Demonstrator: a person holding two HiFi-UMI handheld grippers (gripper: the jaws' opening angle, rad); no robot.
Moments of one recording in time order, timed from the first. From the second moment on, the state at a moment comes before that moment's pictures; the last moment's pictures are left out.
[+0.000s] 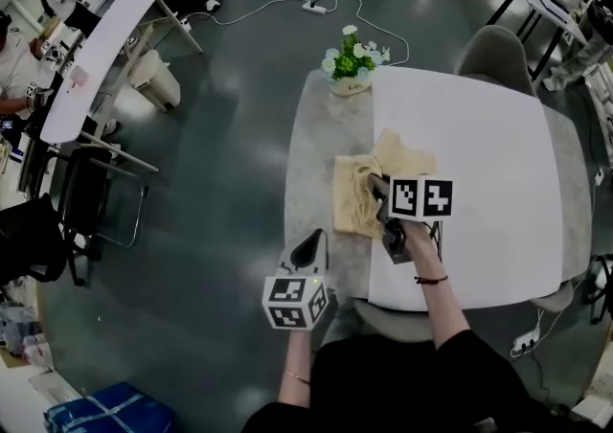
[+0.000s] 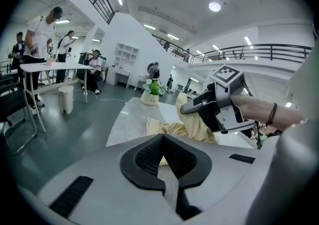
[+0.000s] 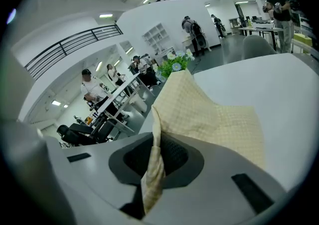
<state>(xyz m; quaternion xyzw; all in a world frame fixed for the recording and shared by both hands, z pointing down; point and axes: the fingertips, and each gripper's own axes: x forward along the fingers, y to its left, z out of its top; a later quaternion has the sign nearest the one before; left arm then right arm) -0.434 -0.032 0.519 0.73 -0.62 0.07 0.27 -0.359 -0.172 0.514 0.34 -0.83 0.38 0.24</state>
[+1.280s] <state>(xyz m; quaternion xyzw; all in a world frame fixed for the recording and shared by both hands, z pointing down) -0.448 -0.036 0.536 0.72 -0.62 0.07 0.30 -0.397 -0.170 0.575 0.35 -0.81 0.38 0.28</state>
